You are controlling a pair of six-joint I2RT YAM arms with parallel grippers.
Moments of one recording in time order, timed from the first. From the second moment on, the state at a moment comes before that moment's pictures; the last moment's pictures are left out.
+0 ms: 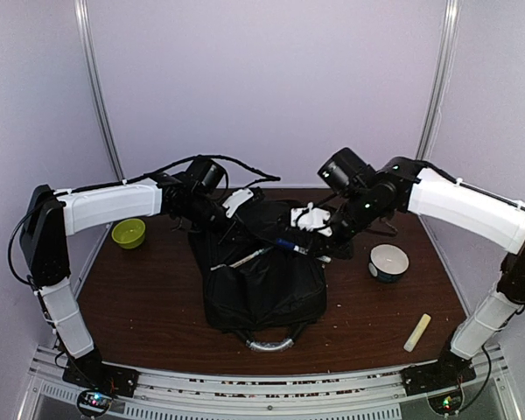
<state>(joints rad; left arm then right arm) -0.70 1.81 1.47 -0.55 0.45 0.19 0.82 1.58 1.51 -0.97 -0.19 -0.66</state>
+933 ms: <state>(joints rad) -0.69 1.82 1.47 -0.55 0.48 0.19 1.05 1.97 1.62 -0.64 0.31 -0.98</state>
